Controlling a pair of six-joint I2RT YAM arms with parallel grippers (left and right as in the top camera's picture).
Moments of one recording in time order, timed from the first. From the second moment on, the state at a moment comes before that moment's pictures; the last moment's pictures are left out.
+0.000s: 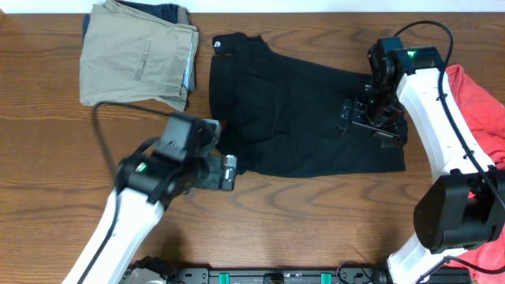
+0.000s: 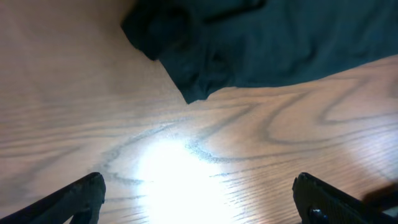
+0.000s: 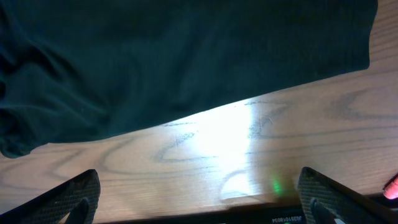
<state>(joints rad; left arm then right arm) -0.41 1.19 1.01 -1.00 0.17 -0.28 0.12 1.83 1.61 -1.45 -0.11 0.43</state>
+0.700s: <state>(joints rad) -0.38 1.73 1.01 -0.69 0.22 -0.36 0.12 1.83 1.61 -1.46 -0.11 0.35</state>
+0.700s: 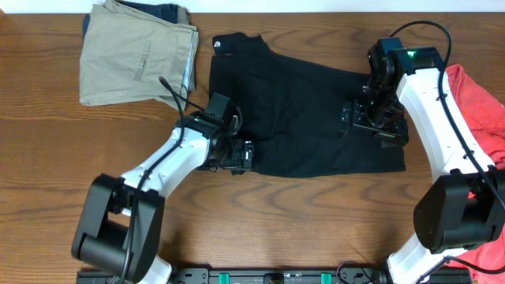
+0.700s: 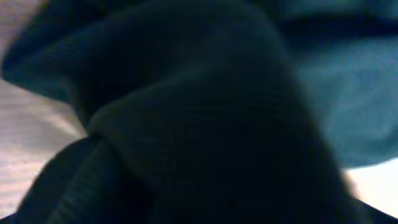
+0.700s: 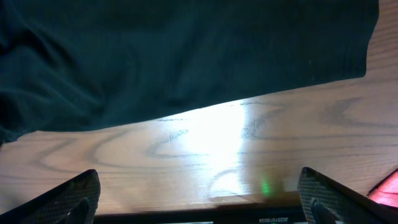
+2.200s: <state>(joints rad) -0.34 1.57 1.01 -0.77 0.27 -0.38 0.12 1.83 1.61 -1.45 -0.11 0.35</state>
